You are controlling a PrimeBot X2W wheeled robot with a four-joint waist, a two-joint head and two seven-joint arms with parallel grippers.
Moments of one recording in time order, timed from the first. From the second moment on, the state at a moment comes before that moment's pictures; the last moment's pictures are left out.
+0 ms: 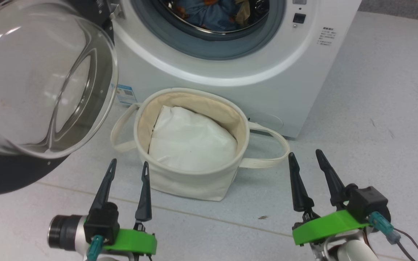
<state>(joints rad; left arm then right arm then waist) -0.12 0.06 -0.20 0.16 -0.01 0.25 -0.26 -0.10 -0.06 0.26 0.12 0.27 0.13 -0.26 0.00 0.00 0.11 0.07</state>
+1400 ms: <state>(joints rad) -0.08 0.05 -0.28 0.12 -0.05 0.32 -0.26 -0.09 -0.06 0.30 0.08 0.22 0.13 -0.26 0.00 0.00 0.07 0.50</state>
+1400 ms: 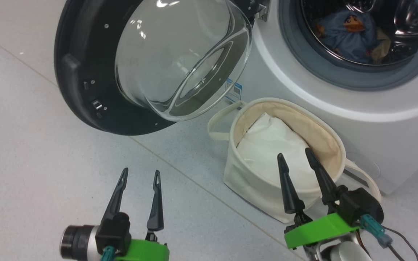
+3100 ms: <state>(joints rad) -0.36 0.29 0.40 0.05 -1.53 -0.03 -0.03 -0.10 -0.08 0.34 0.10 0.22 0.13 -0.26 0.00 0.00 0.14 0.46</state>
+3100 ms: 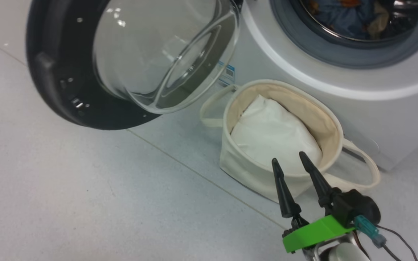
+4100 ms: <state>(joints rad) -0.73 0.56 0.38 0.81 -1.61 -0.04 0.25 -0.18 -0.14 0.35 0.08 0.21 0.13 -0.26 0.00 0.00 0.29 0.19</state>
